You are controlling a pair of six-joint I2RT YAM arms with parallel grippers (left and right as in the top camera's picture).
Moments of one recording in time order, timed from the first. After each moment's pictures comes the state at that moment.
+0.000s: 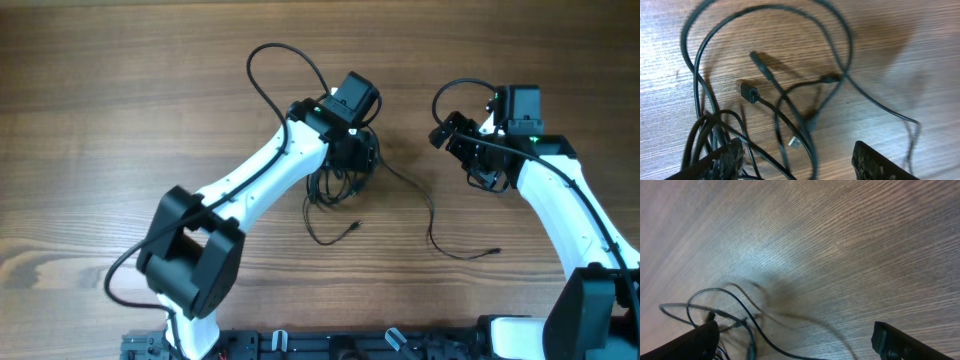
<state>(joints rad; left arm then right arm) -0.66 1.95 1.50 -0.82 0.06 -0.51 0.00 1.52 0.98 -0.57 -0.24 0.65</state>
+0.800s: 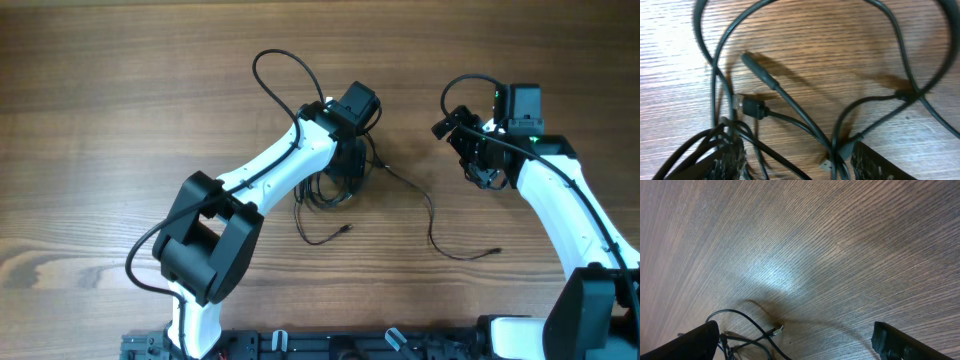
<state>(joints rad) -0.66 2.02 1.50 -0.85 -0.05 -0.52 0.00 1.52 0.98 -0.55 -0.24 0.81</state>
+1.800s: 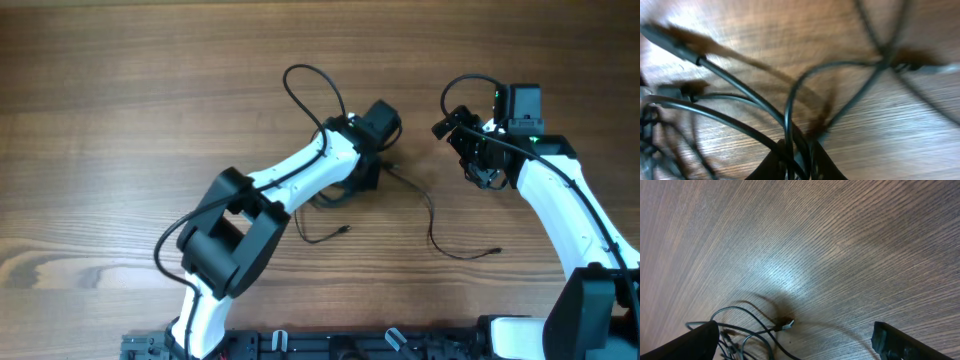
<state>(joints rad) -0.74 2.09 1.53 -0.83 -0.03 -0.53 0.00 1.52 0.98 -0.55 -0.24 0.81</state>
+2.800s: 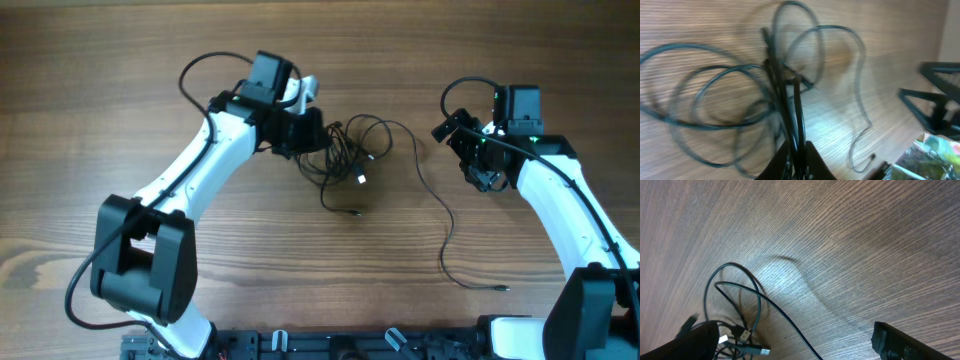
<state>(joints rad) -0.35 1.82 1.32 -0.64 0.56 -0.42 0.00 1.52 0.98 -0.58 -0.24 0.81</state>
